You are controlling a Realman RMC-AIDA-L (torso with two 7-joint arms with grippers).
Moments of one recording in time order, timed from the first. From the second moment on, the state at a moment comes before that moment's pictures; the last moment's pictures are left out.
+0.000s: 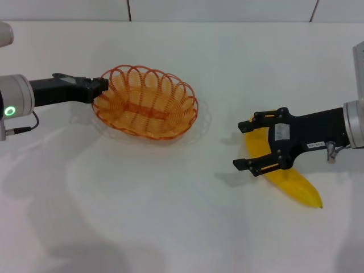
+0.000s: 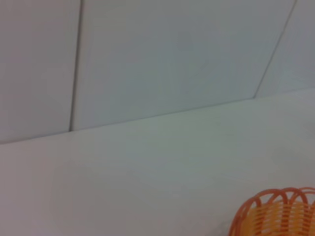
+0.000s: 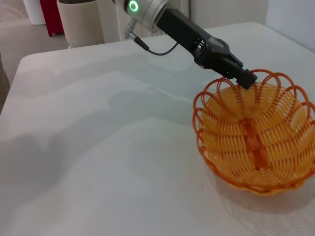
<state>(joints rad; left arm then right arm) -0.66 -2.03 0.81 0.55 1.99 1.03 -1.65 0.50 2.03 -1.03 -0.82 -2.03 -1.49 1.40</state>
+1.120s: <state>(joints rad) -0.65 -2.04 0.81 0.47 1.88 0.97 -1.62 0.50 2.03 -1.03 -0.82 -2.04 -1.49 1.40</state>
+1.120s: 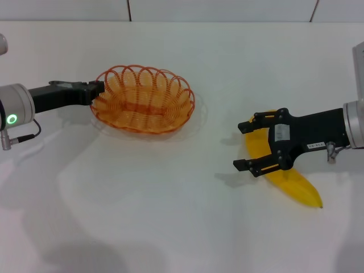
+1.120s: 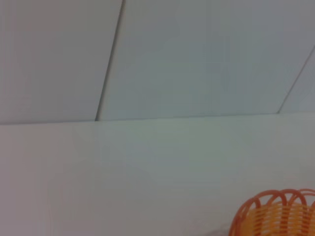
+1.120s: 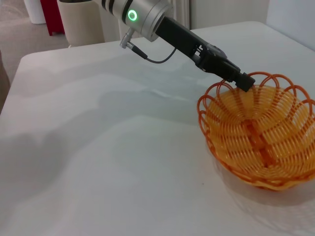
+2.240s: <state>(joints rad) -0.64 -2.04 0.81 0.45 1.83 0.94 -1.61 0.50 2.03 -1.04 -0.82 -2.04 -1.48 1.40</state>
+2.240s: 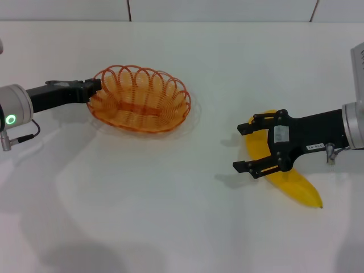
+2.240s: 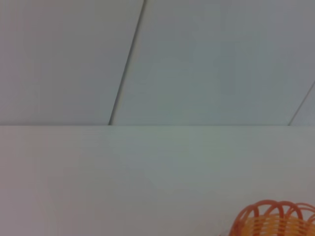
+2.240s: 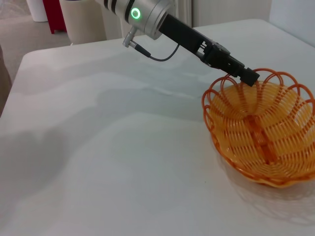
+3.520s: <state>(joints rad) -0.56 -2.04 0.82 0.45 1.62 1.04 -1.32 0.50 2.03 -1.03 -0.82 -2.03 -1.49 1.40</state>
